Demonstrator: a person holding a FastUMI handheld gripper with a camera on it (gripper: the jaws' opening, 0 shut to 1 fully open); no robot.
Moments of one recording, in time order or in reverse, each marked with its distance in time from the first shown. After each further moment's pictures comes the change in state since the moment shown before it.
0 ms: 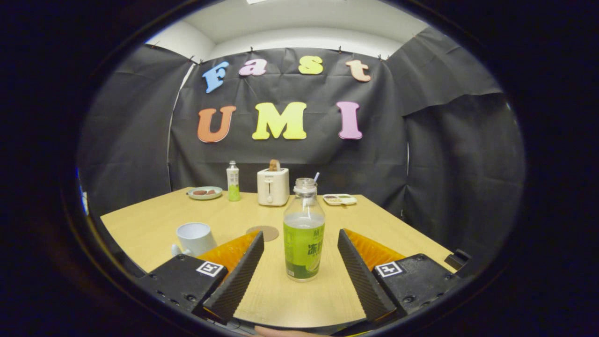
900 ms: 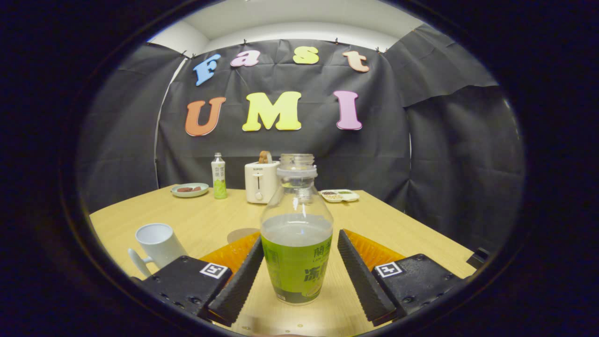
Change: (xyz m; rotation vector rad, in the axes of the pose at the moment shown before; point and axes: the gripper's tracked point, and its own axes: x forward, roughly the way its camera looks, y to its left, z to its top) arm 0.088 -0.005 -0.025 -0.012 0.052 -0.047
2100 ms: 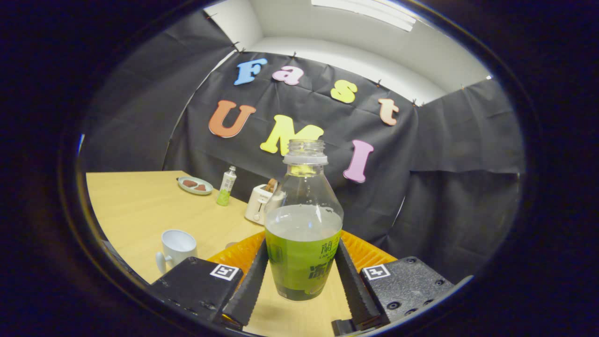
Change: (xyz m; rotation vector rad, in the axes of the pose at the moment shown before) arm -0.109 0.015 0.118 -0.419 -0.165 -0.065
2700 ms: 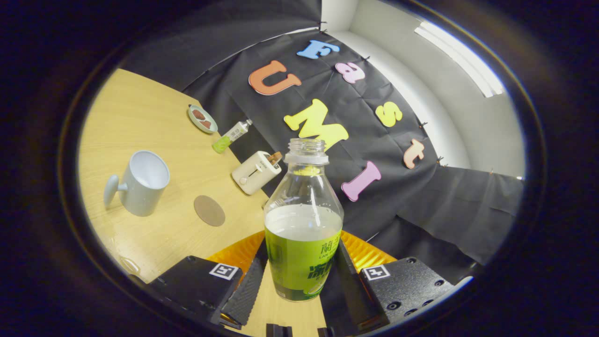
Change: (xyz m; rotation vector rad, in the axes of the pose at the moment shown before) arm 0.033 0.003 -0.010 -0.497 0.062 -0.129
